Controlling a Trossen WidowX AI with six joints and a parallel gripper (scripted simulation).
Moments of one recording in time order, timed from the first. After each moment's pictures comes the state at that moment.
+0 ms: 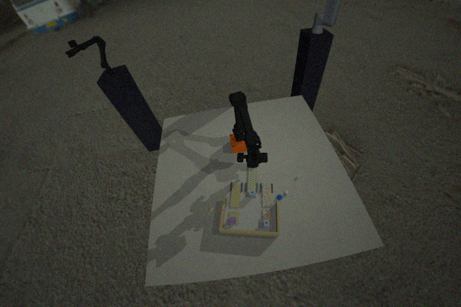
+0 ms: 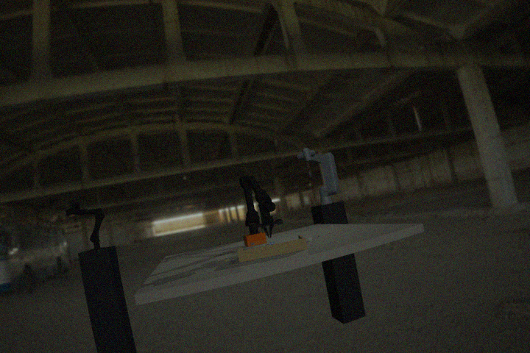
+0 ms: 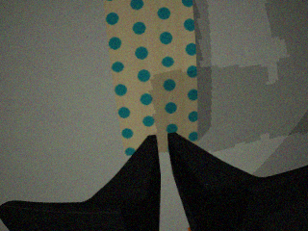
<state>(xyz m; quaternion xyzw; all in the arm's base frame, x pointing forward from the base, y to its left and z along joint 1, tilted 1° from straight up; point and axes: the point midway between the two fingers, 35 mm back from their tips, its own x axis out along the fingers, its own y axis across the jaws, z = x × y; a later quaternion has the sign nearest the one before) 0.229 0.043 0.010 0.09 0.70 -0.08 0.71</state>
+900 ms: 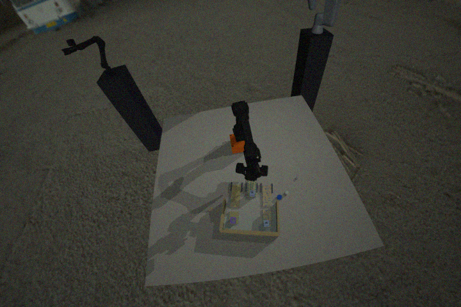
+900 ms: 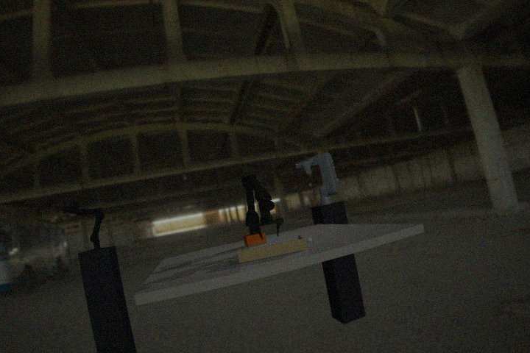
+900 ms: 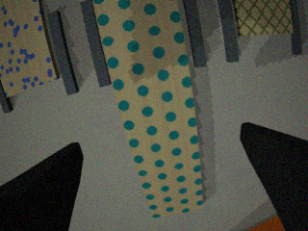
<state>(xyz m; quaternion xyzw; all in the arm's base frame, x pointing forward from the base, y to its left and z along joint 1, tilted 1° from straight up) 0.318 0.020 0.023 0.12 0.69 -0.12 0.70</state>
